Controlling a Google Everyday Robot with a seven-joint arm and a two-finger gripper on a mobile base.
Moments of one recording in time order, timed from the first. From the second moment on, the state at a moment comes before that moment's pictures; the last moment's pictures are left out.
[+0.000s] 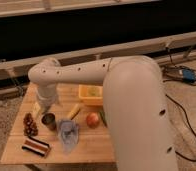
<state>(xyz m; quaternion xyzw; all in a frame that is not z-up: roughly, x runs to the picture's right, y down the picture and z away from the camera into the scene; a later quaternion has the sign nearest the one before) -0.253 0.117 0.733 -0.39 0.08 0.42 0.82</state>
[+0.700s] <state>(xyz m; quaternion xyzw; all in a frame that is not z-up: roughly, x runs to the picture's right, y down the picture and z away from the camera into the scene) -0.225 0.140 0.789 -0.41 0.15 0.41 0.80</state>
